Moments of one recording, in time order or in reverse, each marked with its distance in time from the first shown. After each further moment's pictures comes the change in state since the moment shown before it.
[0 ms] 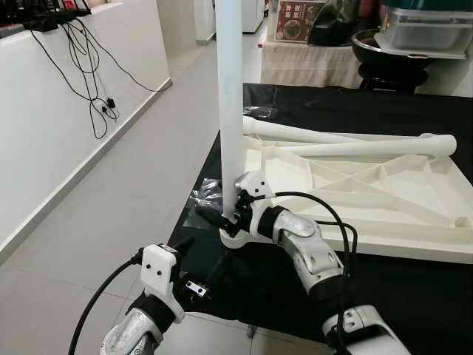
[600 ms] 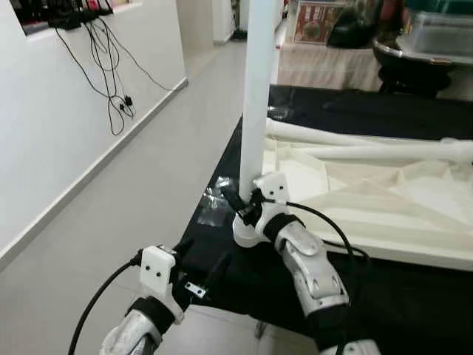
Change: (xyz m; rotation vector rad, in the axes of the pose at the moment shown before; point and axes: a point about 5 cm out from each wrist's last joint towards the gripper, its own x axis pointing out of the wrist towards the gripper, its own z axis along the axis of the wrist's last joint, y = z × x) left arm -0.004 0.000 -0.002 -0.006 0.010 0.005; right arm -0.017 0.015 -0.008 0.088 -0.078 -0.505
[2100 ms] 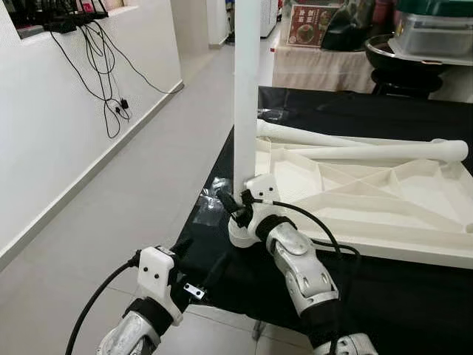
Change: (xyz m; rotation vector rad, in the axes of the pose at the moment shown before) left arm -0.001 0.001 0.000 0.012 -0.006 0.007; right arm 0.014 0.001 -0.004 -0.031 0.049 0.035
